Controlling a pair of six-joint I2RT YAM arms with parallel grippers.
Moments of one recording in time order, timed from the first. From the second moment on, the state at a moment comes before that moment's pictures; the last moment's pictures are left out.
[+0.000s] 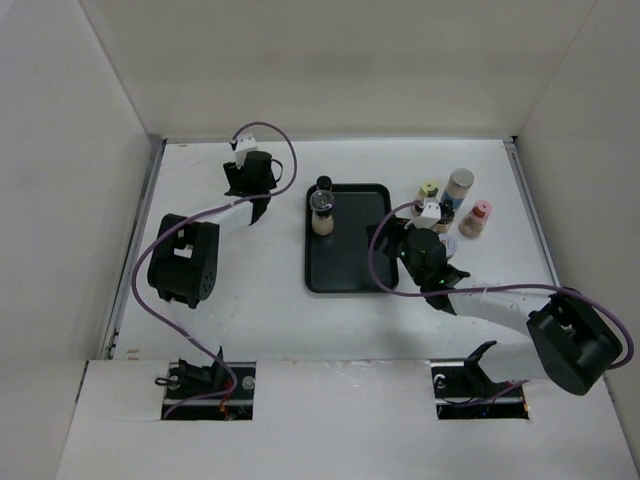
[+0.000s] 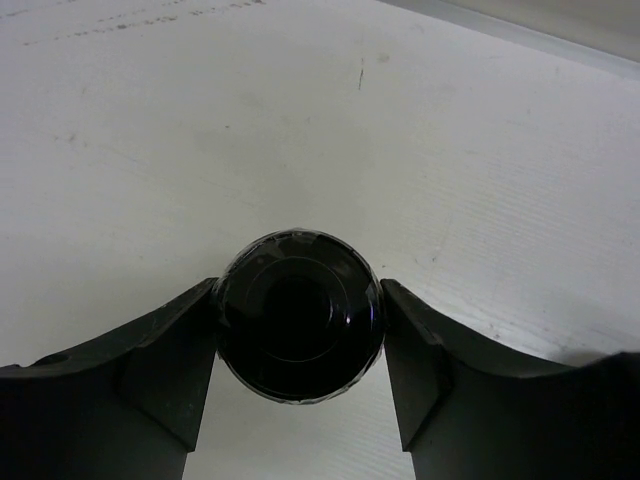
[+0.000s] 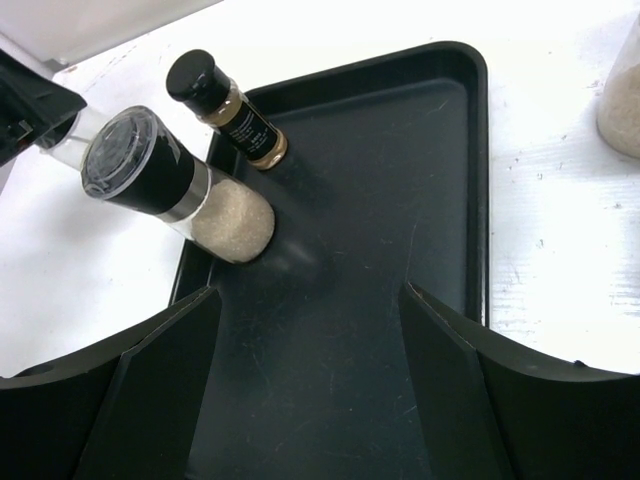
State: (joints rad) left arm -0.29 1.90 1.22 0.18 -0.55 -0.34; right arm 0.65 1.30 0.51 0.56 0.37 0.56
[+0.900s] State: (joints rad) left arm -0.82 1.27 0.79 0.03 -0.66 -0.41; right arm 0.65 1.28 0.51 0.56 0.36 0.56
